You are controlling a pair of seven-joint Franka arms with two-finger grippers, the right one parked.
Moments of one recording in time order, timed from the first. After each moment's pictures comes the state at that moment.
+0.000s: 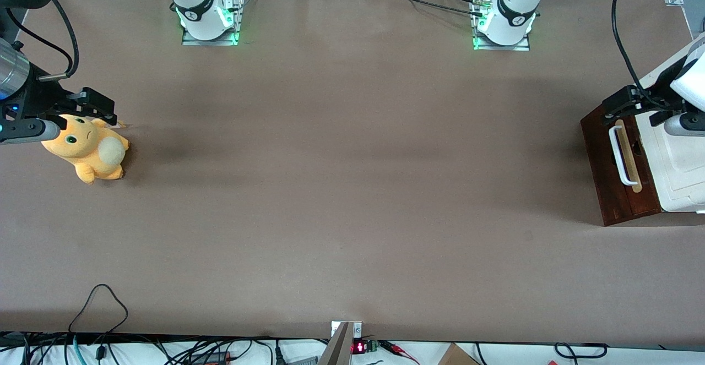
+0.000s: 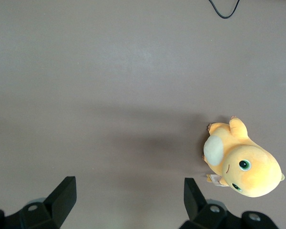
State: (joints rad) arm 0.05 0.05 -0.04 -1.55 -0.01 1.61 0.02
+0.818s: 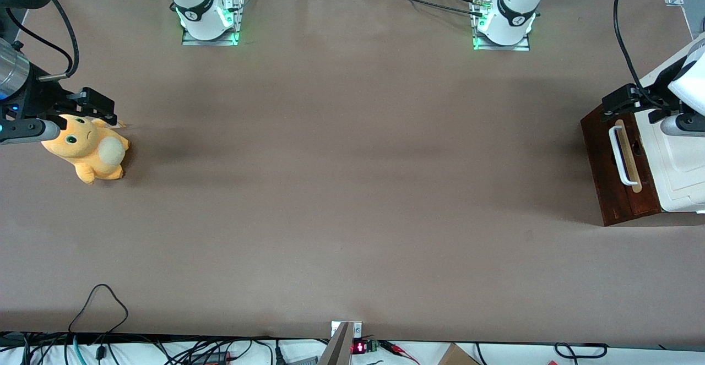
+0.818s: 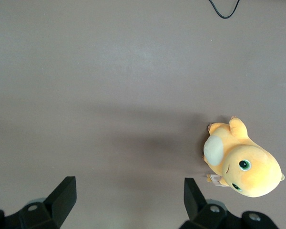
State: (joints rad) arm 0.05 0.06 -0.03 -1.55 -0.01 1.57 0.05
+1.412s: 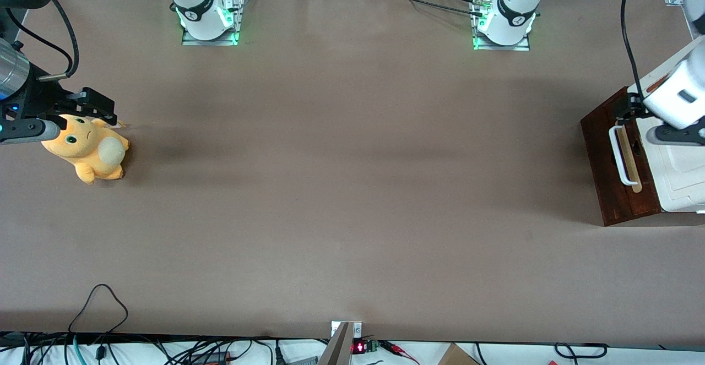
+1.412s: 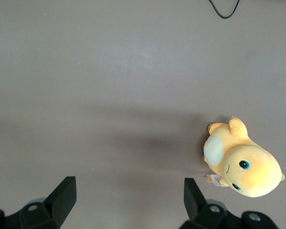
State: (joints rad) arm 0.04 0.10 -0.10 -1.59 0.37 1.56 0.07
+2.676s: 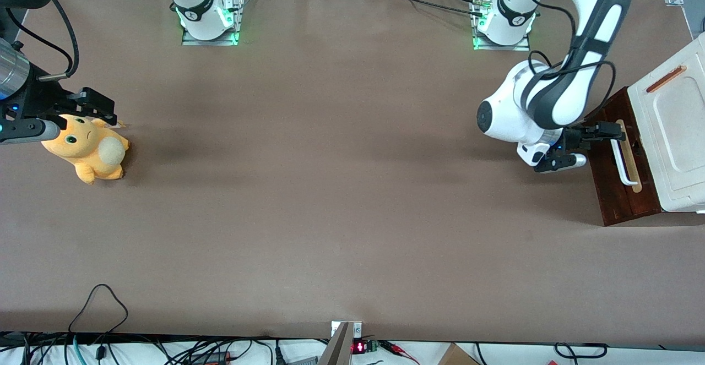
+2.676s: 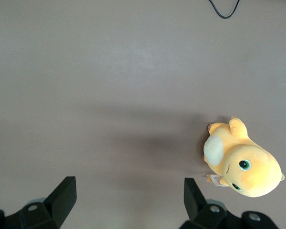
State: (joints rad) arm 0.03 0.33 -0.34 -2.14 1.29 1.54 -0.82
